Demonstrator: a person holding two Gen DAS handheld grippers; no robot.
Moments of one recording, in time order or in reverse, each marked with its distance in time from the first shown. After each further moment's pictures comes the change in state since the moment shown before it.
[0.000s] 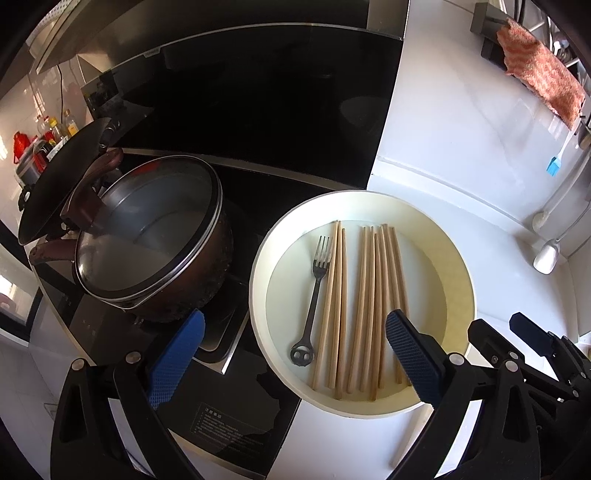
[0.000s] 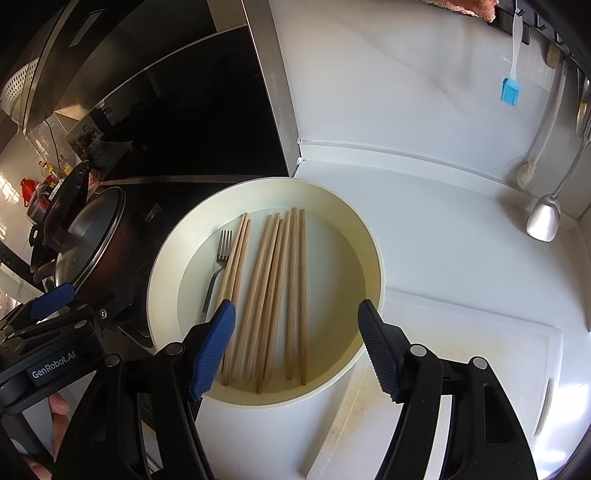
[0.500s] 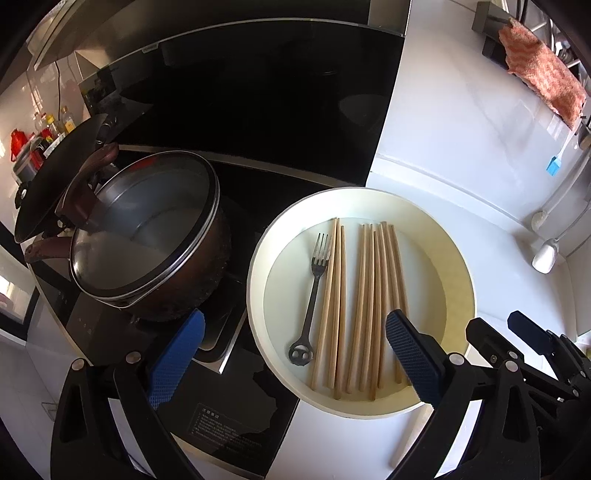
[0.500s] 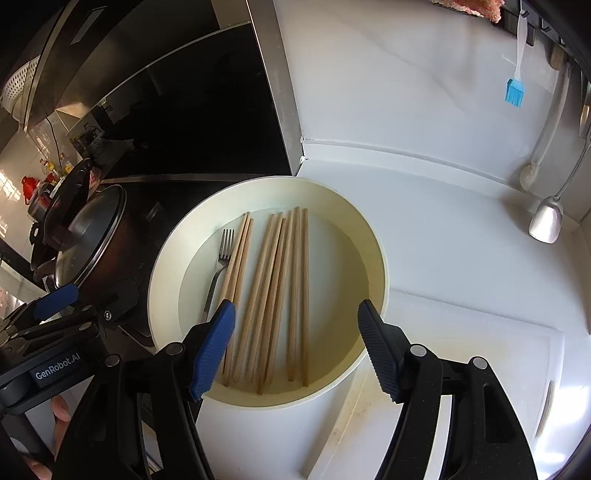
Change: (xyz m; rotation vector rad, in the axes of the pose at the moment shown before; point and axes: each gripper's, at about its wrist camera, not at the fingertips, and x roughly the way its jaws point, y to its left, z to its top) left arm 0.004 0.000 -0.003 -0.007 0.010 -0.006; right arm 0.003 0.001 0.001 -0.004 0.003 0.005
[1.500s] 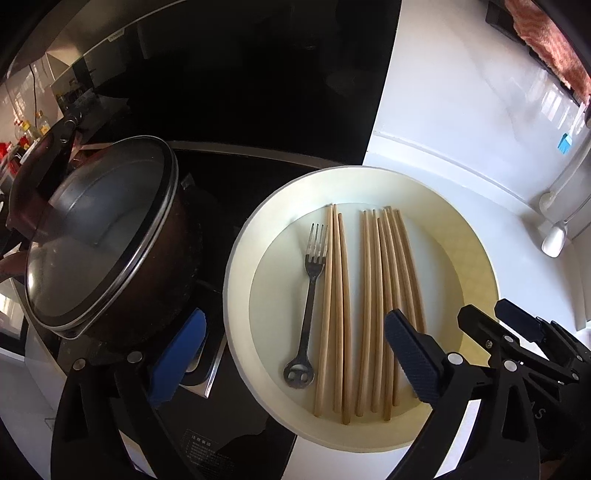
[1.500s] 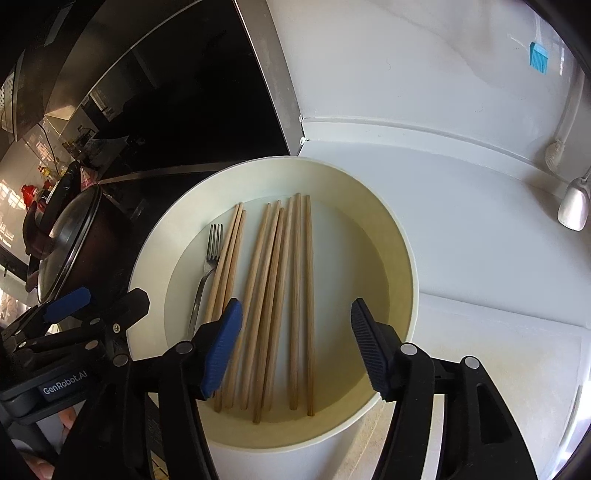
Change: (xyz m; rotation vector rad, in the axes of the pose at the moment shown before) left arm 0.053 -0.004 0.006 0.048 0.046 -0.023; right arm 0.058 -0.012 0.007 0.041 0.042 0.042
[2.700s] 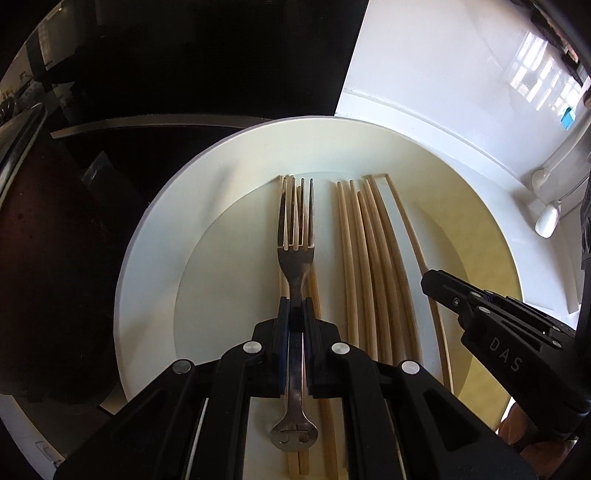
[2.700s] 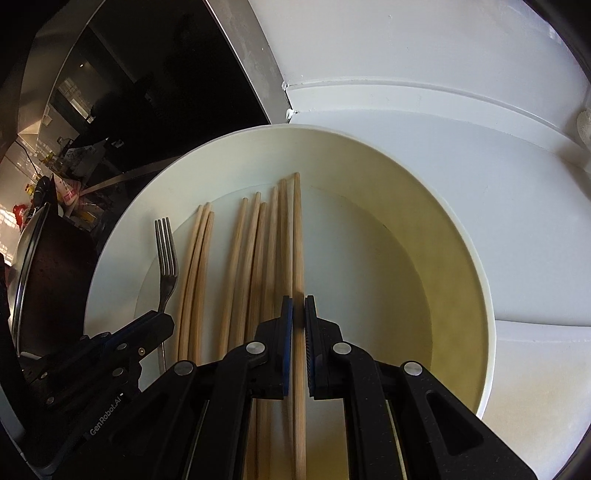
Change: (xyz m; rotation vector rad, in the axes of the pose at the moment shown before) left arm 0.082 -0.015 0.003 0.059 0.075 -0.153; right arm 0.080 -0.009 0.011 0.079 0.060 0.028
